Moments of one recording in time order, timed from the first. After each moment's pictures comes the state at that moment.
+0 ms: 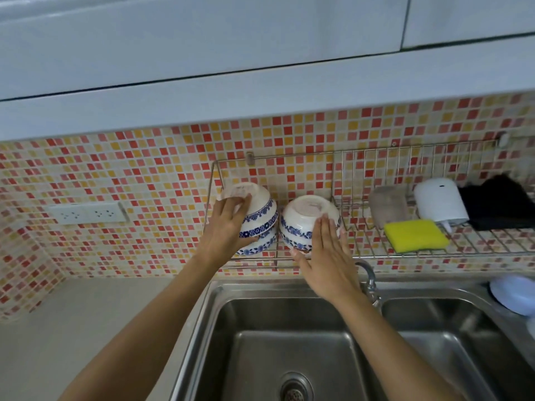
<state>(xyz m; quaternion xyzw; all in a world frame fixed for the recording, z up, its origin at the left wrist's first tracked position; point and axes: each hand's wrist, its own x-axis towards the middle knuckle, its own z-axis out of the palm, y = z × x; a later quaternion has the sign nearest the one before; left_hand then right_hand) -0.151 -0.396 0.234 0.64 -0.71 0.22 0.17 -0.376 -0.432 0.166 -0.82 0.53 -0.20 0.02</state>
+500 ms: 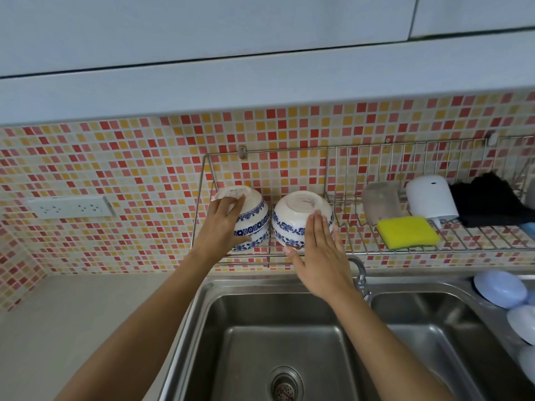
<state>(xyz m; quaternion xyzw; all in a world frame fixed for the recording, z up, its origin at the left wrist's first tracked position) -0.141 -0.418 0.213 0.66 -0.72 0.16 0.16 -0.378 -0.432 0.165 -0.82 0.53 -0.21 0.02</state>
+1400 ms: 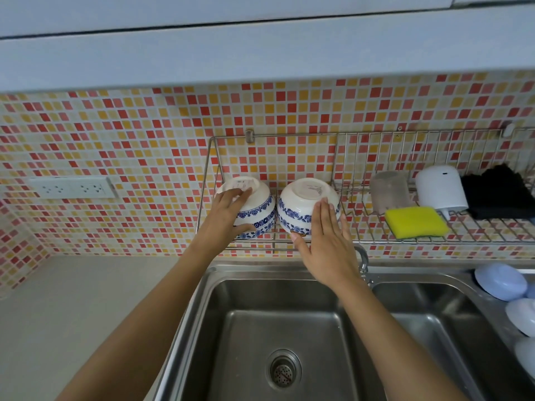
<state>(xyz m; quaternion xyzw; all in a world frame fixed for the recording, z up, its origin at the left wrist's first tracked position) -0.136 -0.407 0.197 0.65 -0.71 0.09 0.25 -0.377 -0.431 0.162 -0.82 0.53 -0.20 0.00</state>
